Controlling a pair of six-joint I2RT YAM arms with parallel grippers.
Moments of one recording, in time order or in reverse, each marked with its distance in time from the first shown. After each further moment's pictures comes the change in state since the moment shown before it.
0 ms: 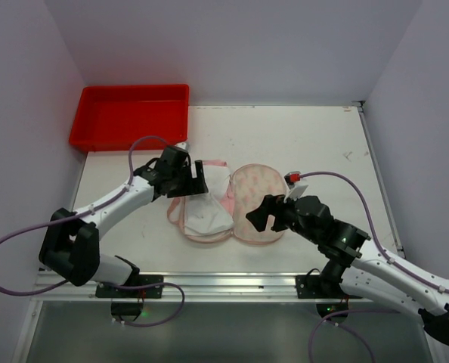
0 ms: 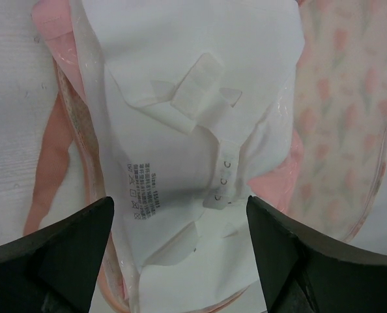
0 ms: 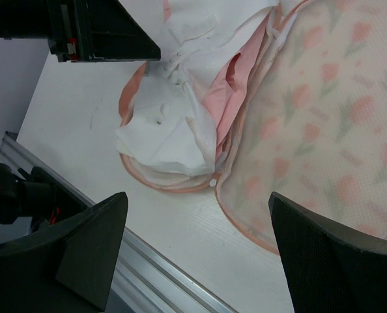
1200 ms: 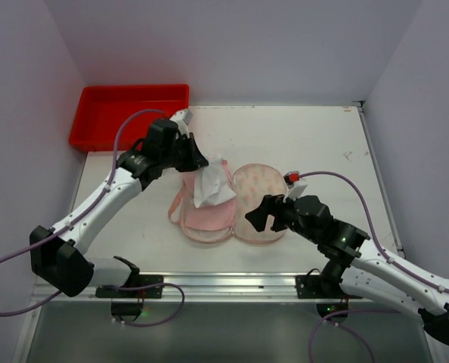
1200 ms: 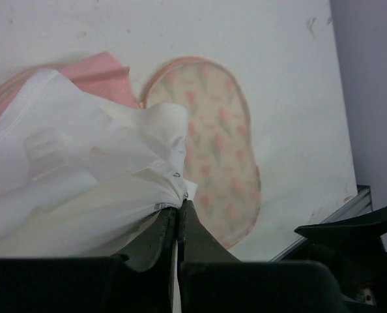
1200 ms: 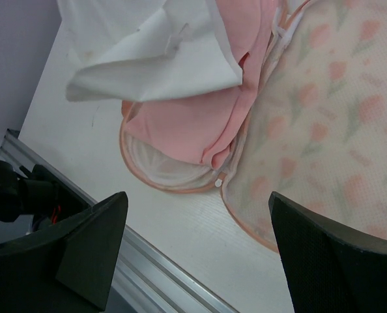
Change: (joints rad) left arm 0.005 -0.060 0.227 -0.026 0.165 0.034; right arm 0.000 0.023 0.001 0.014 -0.015 -0.001
